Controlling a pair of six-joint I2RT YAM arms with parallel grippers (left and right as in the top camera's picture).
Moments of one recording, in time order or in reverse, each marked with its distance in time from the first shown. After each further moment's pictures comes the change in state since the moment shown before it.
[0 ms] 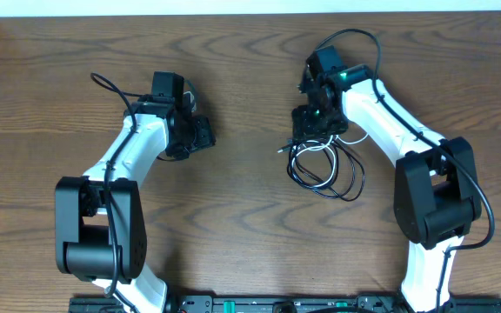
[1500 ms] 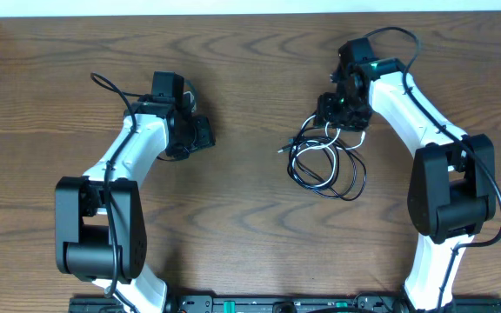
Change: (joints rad) left arm 0.000 0.000 0.000 0.000 0.000 0.000; right arm -0.130 0.000 0.000 0.010 -0.112 0.147
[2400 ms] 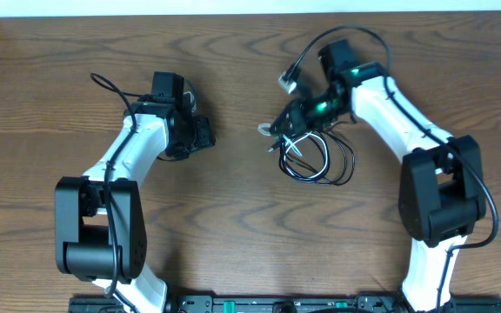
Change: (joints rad) left arm 0.000 0.000 0.000 -0.002 0.000 0.000; right arm 0.095 0.000 -0.004 0.037 -0.622 -0.394
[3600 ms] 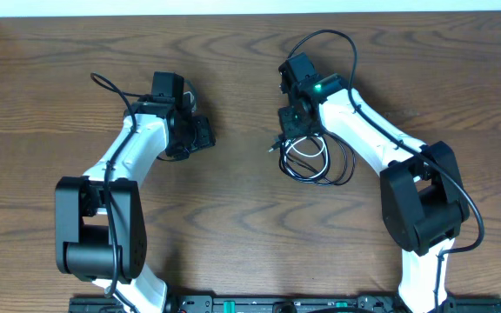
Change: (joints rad) left arm 0.000 0.000 0.000 0.000 0.000 0.000; right arm 0.154 0.000 0.000 0.064 0.853 0.303
